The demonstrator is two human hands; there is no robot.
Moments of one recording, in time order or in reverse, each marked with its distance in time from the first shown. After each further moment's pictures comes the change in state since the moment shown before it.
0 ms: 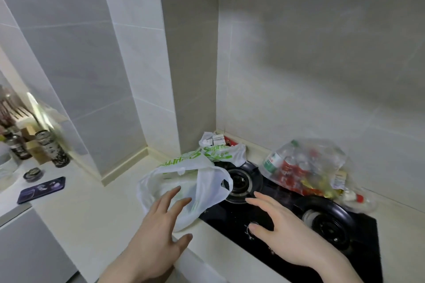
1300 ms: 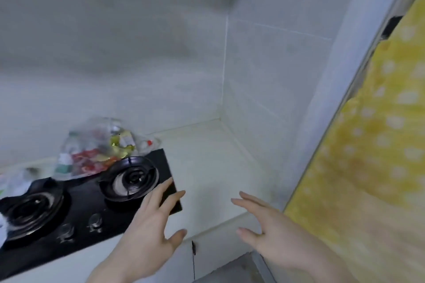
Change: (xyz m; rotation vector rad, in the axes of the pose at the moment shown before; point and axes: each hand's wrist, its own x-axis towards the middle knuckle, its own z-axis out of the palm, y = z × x) left_hand -0.106 0.348 0.165 -0.144 -0.374 0.894; right_hand -0.489 0.101 0.041 0.196 0.518 0.709
